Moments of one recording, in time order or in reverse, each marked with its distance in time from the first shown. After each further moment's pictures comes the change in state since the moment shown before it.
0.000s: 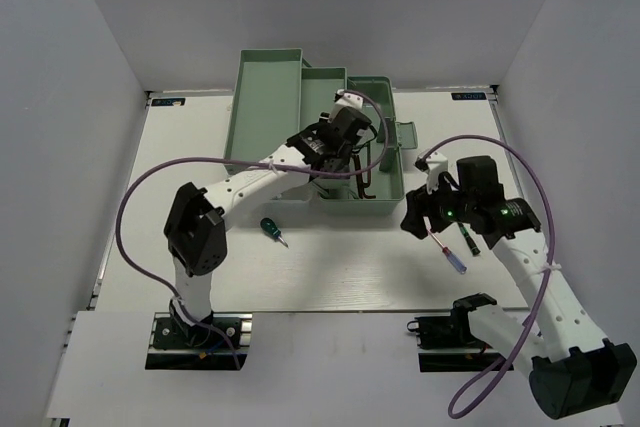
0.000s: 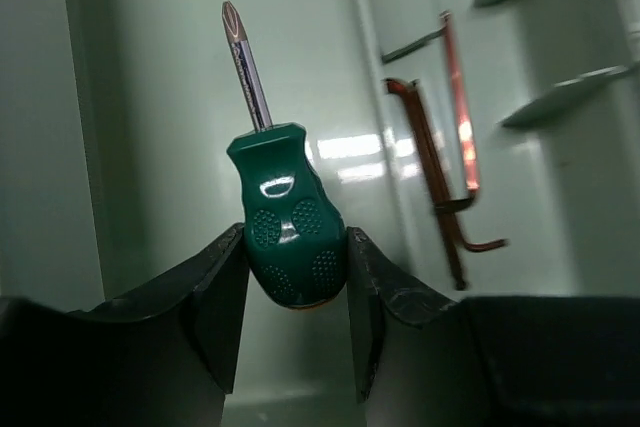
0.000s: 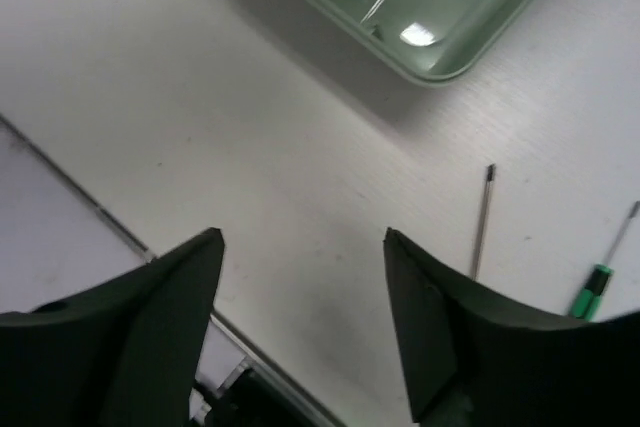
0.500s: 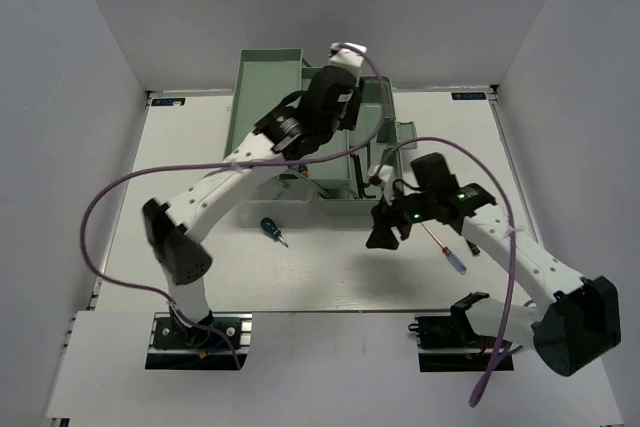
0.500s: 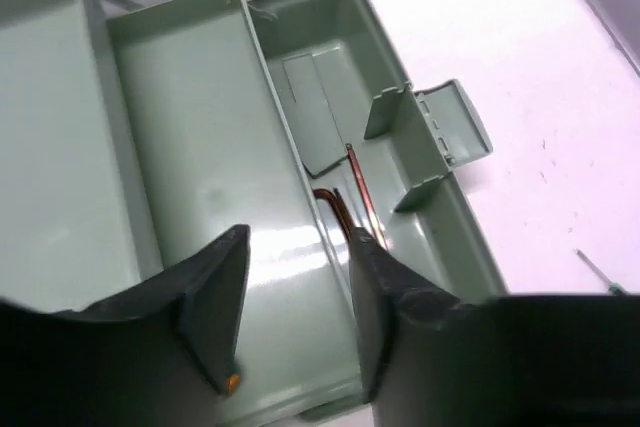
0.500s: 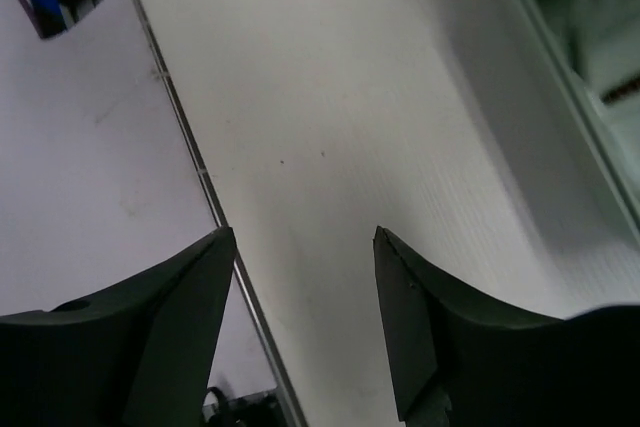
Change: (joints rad) left arm 0.026 -0.023 0.286 -0.041 0.127 0.128; right arm 0.146 0.196 -0.006 0.077 -0.327 -0.131
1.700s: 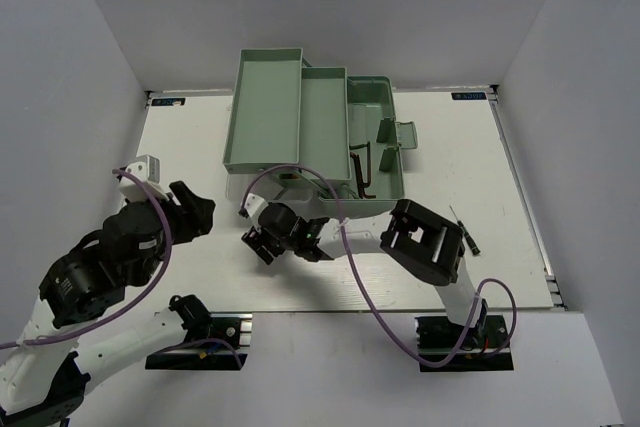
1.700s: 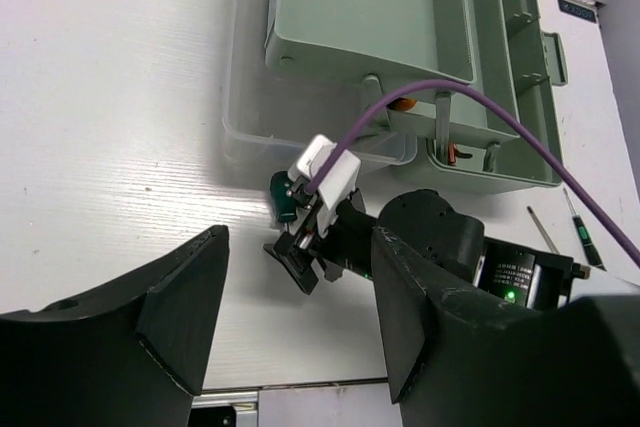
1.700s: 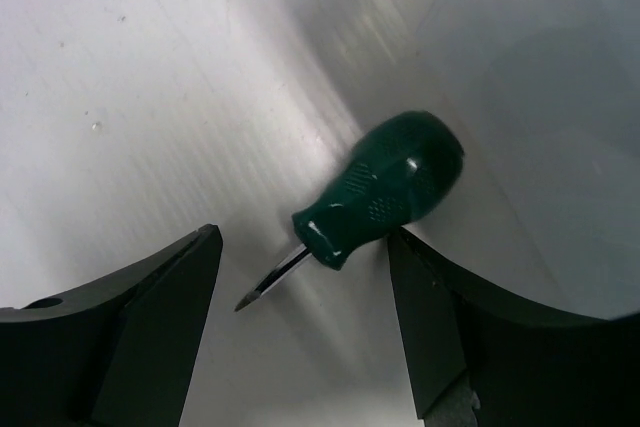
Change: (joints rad) left arm -0.003 -1.255 -0.768 -0.504 -0.156 -0.504; right arm 0.766 0.944 0.355 0.861 0.870 0.383
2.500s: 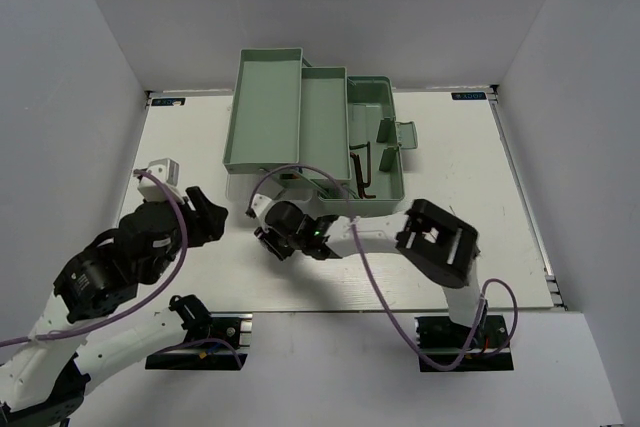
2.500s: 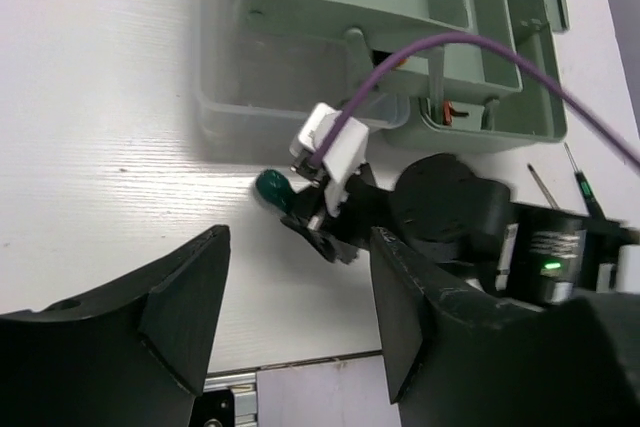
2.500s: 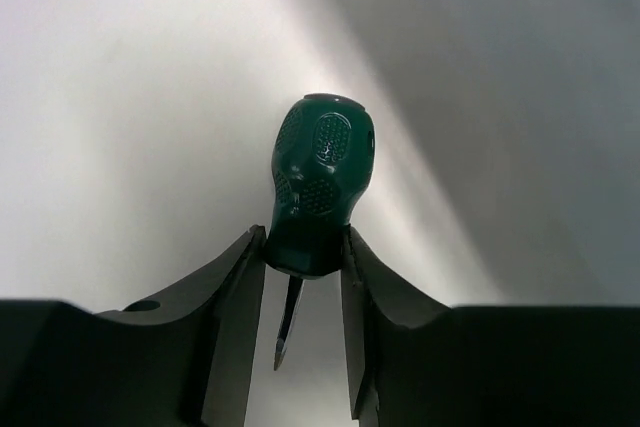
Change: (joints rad) left arm 0.000 -0.003 -0.064 0.020 0.084 0.006; right arm -0.004 -0.050 -0.013 -0.087 0.004 0.027
